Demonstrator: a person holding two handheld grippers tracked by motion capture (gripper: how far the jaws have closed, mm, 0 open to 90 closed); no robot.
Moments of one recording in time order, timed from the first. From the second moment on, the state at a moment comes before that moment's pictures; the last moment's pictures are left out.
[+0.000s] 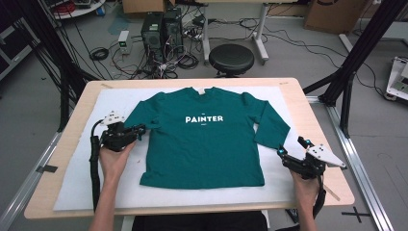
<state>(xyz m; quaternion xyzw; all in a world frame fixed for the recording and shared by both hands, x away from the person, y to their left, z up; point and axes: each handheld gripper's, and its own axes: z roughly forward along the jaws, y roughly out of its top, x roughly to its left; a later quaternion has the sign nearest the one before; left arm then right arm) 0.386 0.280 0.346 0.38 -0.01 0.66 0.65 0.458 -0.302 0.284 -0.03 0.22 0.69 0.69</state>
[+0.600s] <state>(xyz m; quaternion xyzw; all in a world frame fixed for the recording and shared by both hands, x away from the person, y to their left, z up) 0.384 0.208 0.371 0.40 -0.03 0.65 0.65 0.458 -0.302 0.284 -0.03 0.22 0.69 0.69</state>
